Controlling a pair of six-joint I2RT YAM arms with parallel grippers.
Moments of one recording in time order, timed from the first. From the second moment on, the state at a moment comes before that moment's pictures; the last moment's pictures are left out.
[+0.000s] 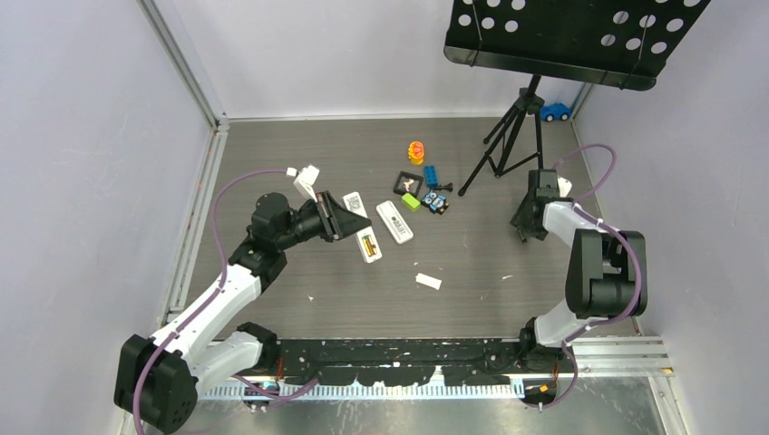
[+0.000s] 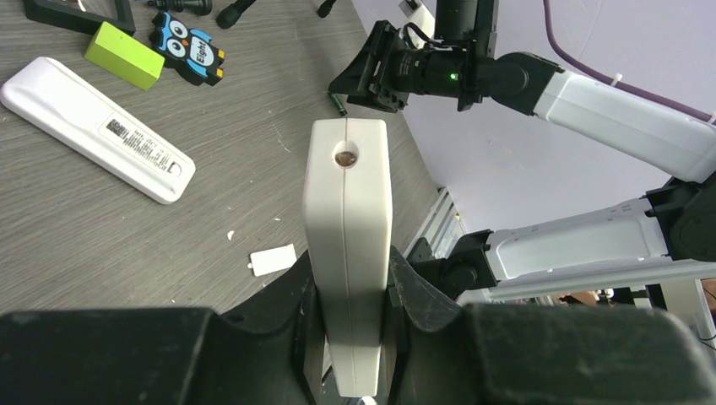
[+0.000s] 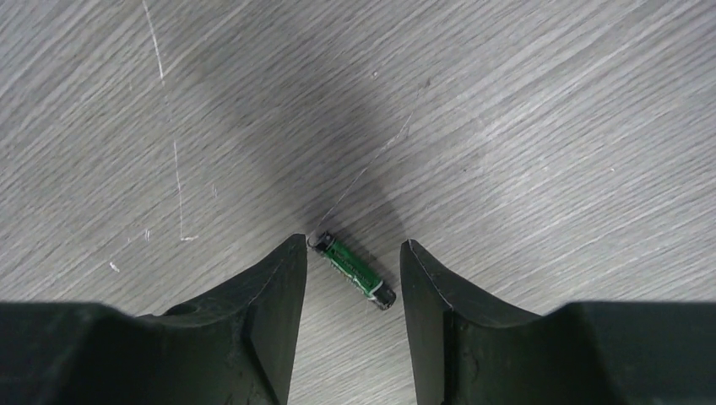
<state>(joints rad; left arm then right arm) -0.41 0.98 0.61 0.21 0.59 -0.81 -0.07 1.55 0.83 -0.31 0.26 0.47</state>
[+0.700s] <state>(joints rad) -0.41 0.98 0.61 0.20 0.59 -0.81 -0.09 1.62 0.89 -0.41 0.18 0.47</state>
